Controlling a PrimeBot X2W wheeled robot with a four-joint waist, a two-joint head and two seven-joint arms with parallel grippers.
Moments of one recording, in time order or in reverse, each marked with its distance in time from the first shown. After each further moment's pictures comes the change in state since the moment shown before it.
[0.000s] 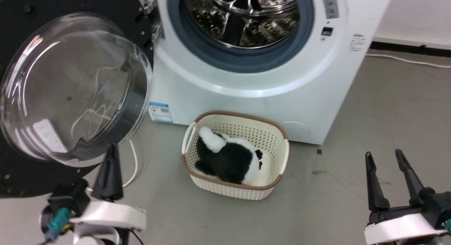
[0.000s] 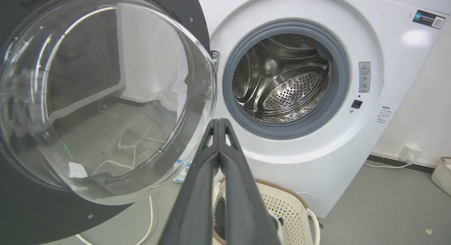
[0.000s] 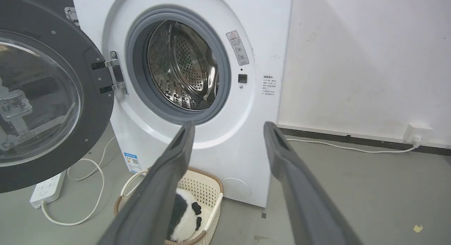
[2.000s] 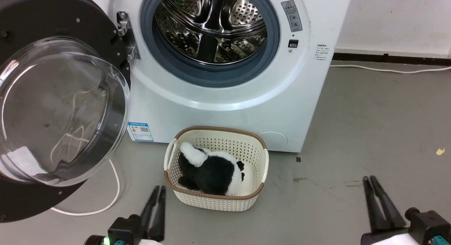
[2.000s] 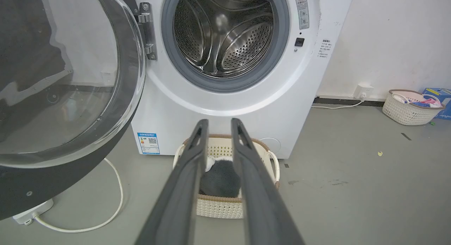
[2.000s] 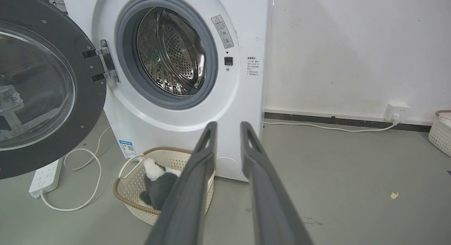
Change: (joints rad) left arm 0.140 -0.137 -0.068 0.075 0.232 -0.052 0.000; right arm 0.078 0.000 0.028 0.050 0.009 0.000 -0.013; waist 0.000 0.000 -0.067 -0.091
